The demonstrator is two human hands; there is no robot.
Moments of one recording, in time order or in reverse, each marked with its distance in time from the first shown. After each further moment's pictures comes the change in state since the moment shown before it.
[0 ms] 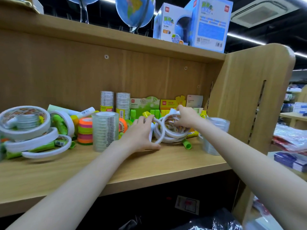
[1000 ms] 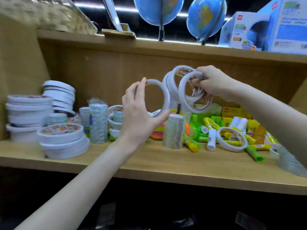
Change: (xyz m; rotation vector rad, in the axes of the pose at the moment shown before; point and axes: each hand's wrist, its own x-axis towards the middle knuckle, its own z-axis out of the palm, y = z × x) left_hand -0.130 -0.049 -0.116 -0.122 0.856 -0.163; right_hand -0.031 -0.151 -0.105 0.527 0.185 -0.510
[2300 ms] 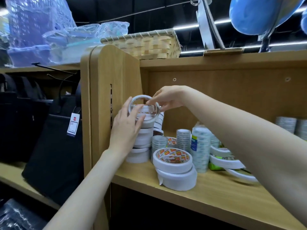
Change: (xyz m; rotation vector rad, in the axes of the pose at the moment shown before) left_hand 0.034 -0.215 -0.206 0.561 0.048 -0.059; right_hand 0.159 -0.270 0.204 0.608 -0.611 0.056
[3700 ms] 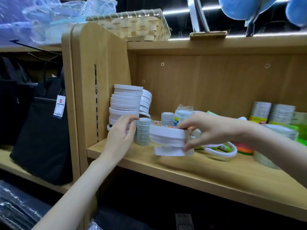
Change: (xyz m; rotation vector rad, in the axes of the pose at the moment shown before) left_hand -0.068 0.037 -0.001 -0.353 -0.155 -0.119; right_hand -0.161 0.104 -0.012 -0.636 -0.244 -0.493
